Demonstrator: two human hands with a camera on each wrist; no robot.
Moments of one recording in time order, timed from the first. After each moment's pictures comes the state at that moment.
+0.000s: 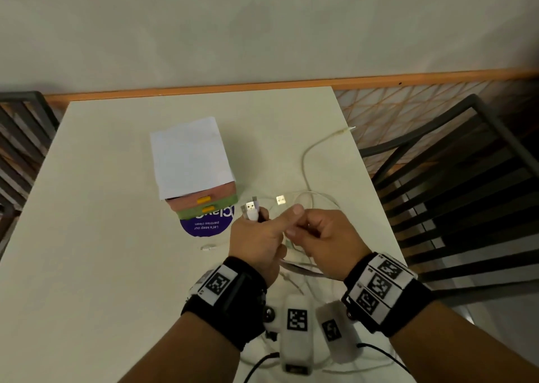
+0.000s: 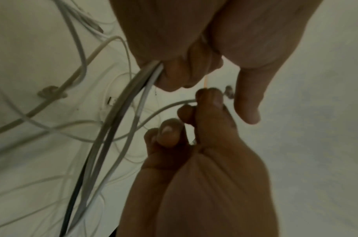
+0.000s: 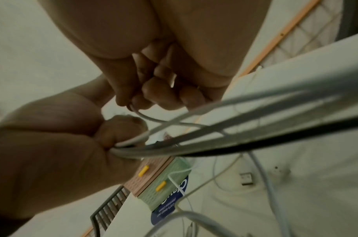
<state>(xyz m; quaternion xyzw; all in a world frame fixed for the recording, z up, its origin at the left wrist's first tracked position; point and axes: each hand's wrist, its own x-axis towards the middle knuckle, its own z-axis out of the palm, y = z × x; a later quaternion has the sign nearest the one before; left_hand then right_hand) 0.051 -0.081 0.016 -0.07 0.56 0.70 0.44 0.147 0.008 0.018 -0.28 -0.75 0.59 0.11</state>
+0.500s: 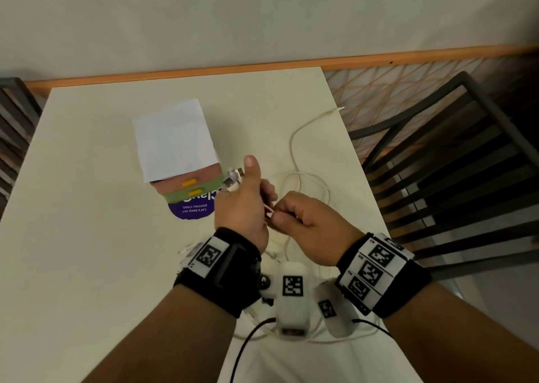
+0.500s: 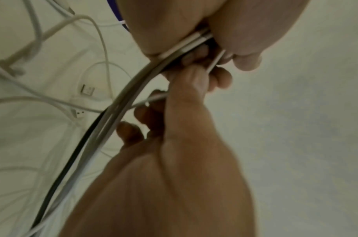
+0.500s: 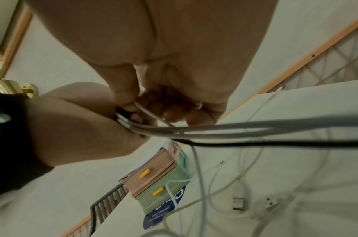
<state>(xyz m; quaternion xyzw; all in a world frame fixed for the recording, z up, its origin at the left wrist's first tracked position) 0.060 -0.067 0.041 -0.08 0.62 0.70 0.35 0.160 0.009 0.027 -0.21 -0.84 0.50 0.02</state>
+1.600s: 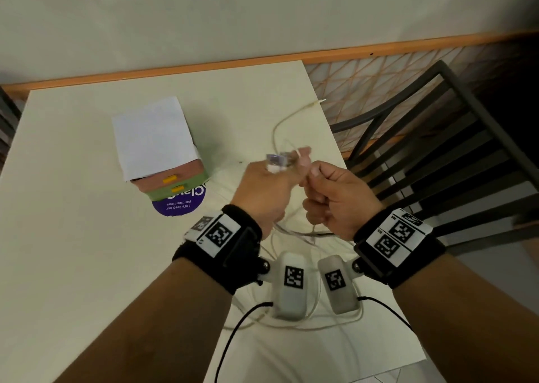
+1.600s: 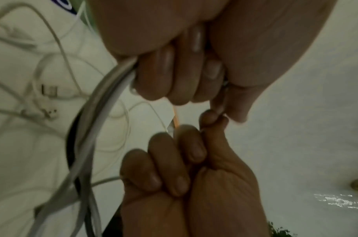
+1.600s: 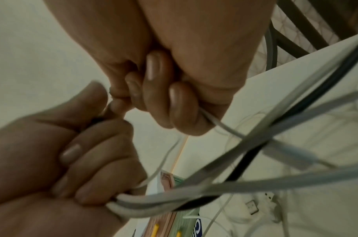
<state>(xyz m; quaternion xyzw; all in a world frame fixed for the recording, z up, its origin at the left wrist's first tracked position) 0.087 -0.039 0.064 0.15 0.65 0.58 0.47 0.198 0.055 0.029 -0.28 -0.48 0.82 0.13</state>
